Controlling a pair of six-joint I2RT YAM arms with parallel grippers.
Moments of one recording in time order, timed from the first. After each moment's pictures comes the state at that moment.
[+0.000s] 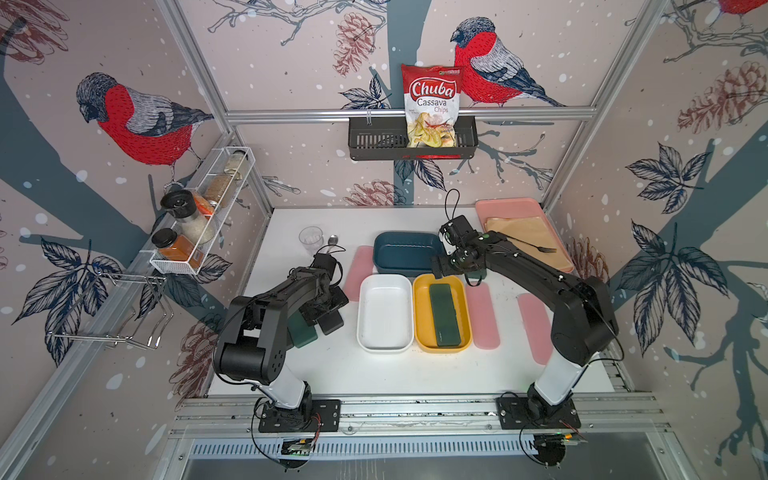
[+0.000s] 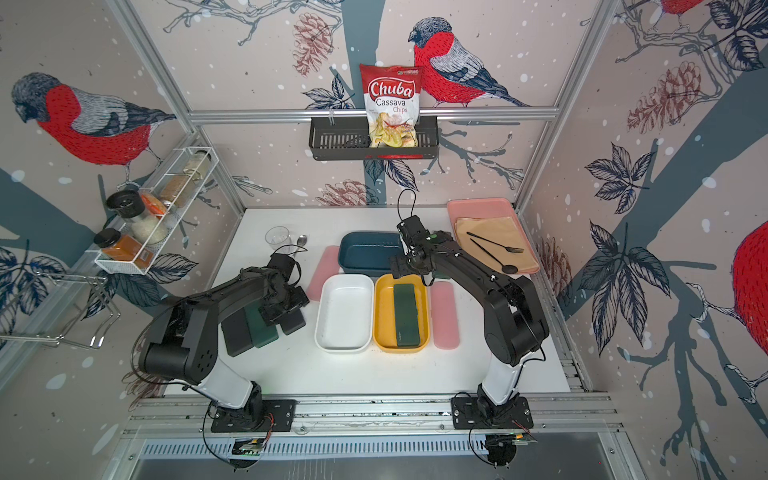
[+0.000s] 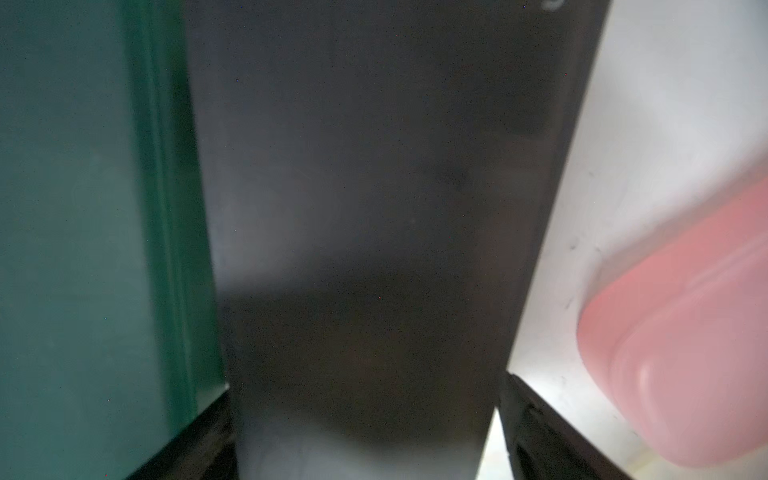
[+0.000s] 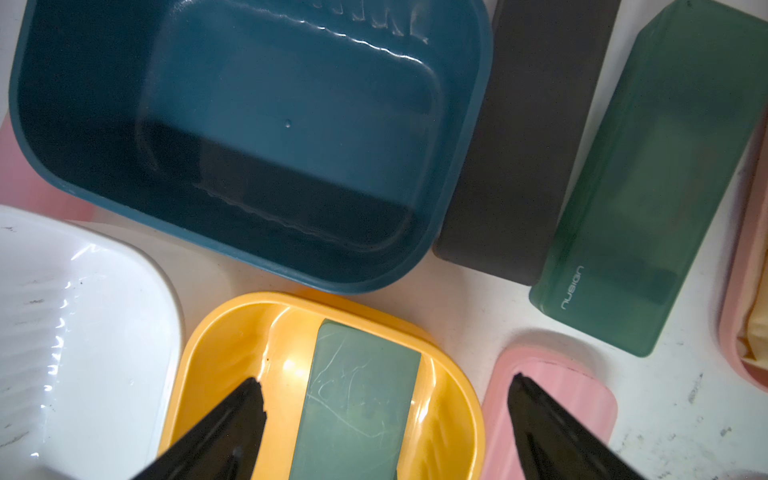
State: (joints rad) left arm -0.16 1.60 0.89 -0.73 -0.03 -0.79; right arm 0.58 1.76 1.41 -0.77 0.02 0.21
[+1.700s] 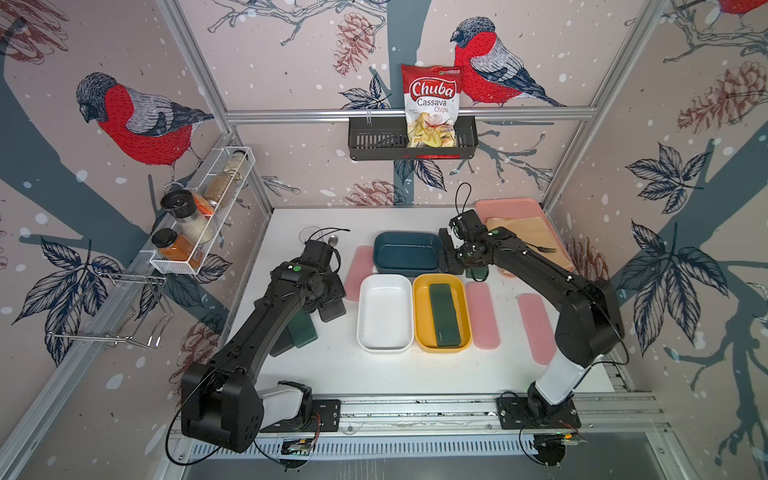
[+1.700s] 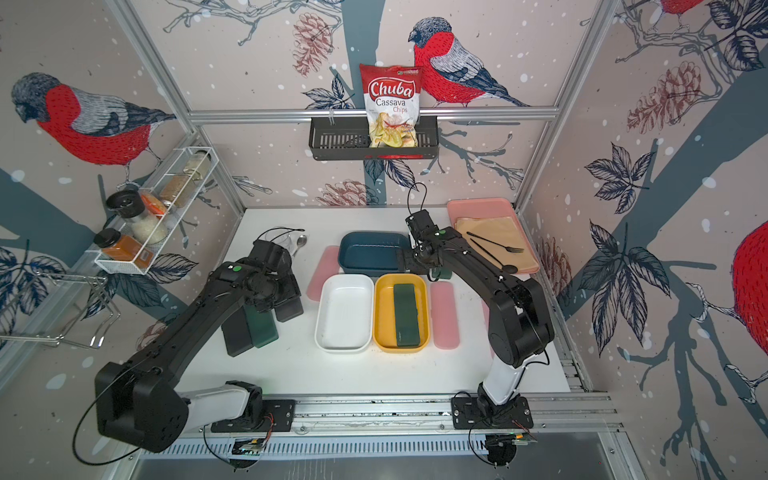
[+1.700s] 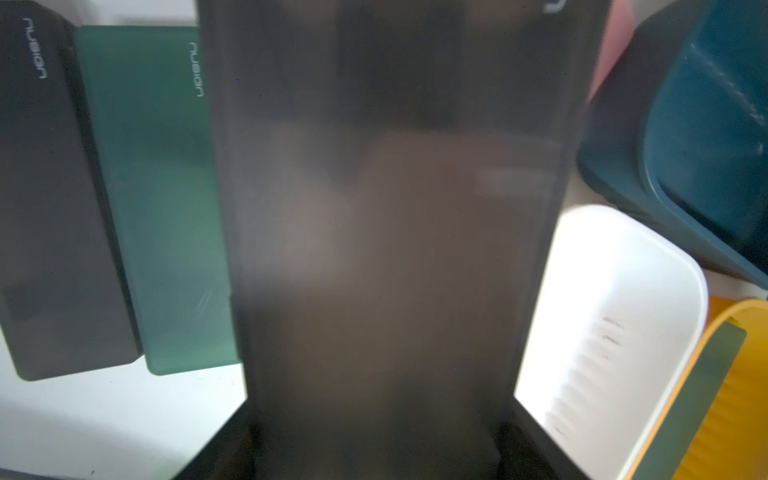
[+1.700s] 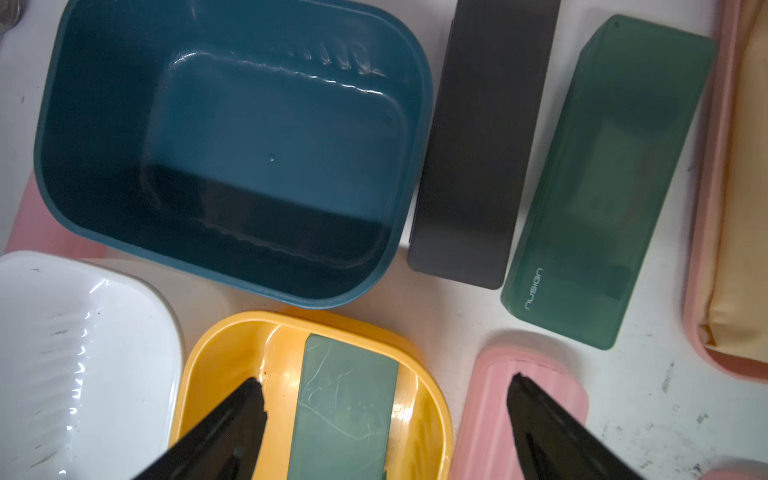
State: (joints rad) left arm -0.26 1.27 1.05 -1.01 -0.02 -0.66; right arm 0.52 1.73 1.43 -0.78 0.00 0.24
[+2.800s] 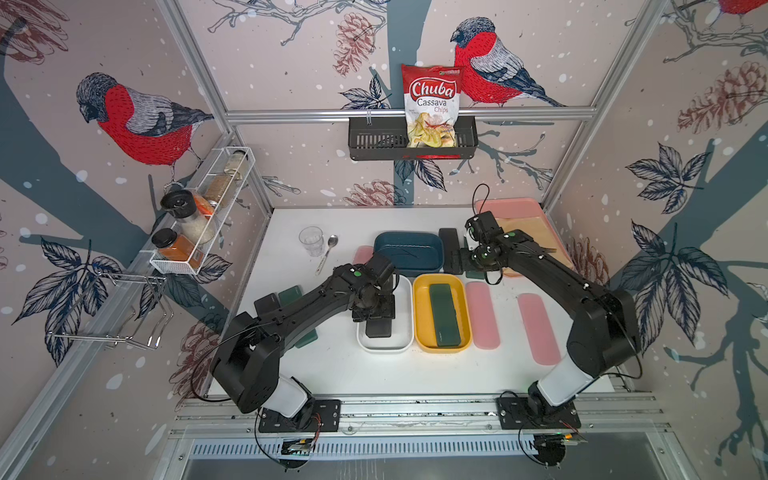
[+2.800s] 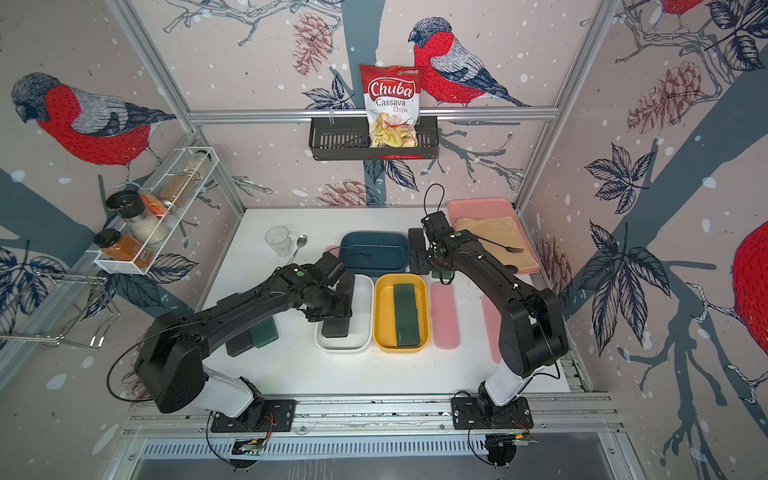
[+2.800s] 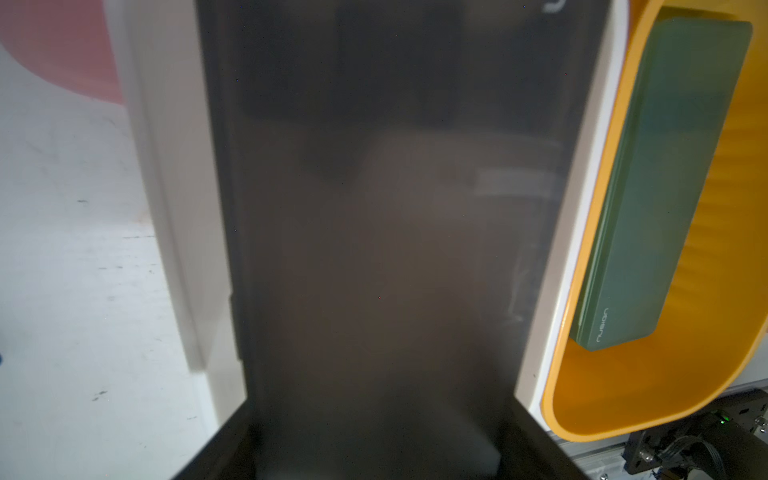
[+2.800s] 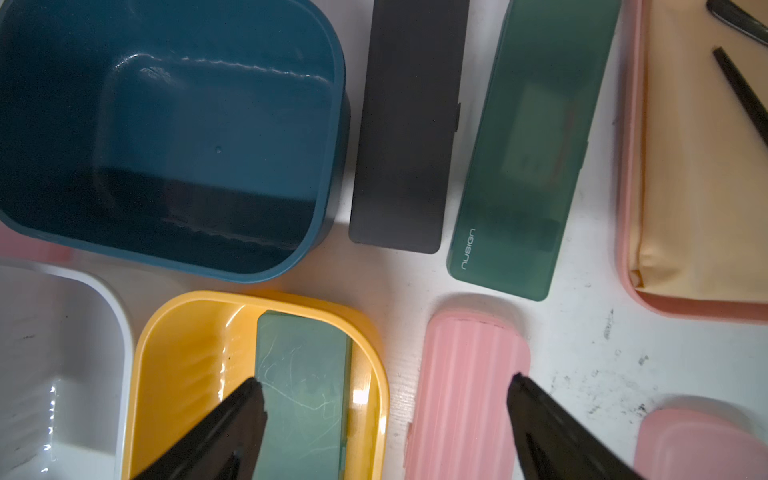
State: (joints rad) left arm -0.70 1.50 1.10 -0.93 0.10 -0.71; right arm 0.44 1.64 1.34 -0.80 0.00 0.24
